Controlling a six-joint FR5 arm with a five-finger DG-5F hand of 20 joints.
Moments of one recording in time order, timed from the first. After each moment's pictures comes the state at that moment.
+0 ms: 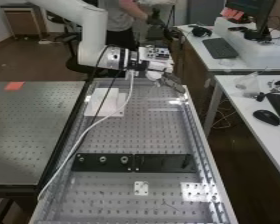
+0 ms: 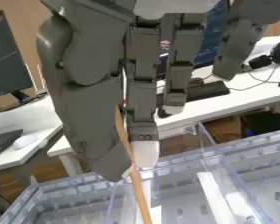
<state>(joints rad) 1.88 -2.12 -1.53 -2.83 -1.35 -0.48</state>
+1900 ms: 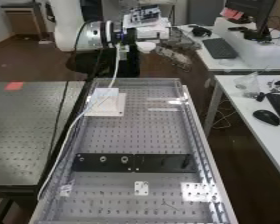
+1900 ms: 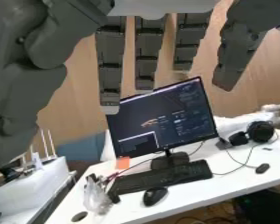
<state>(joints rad) 1.81 -1.88 -1.67 -2.66 -1.29 -0.55</state>
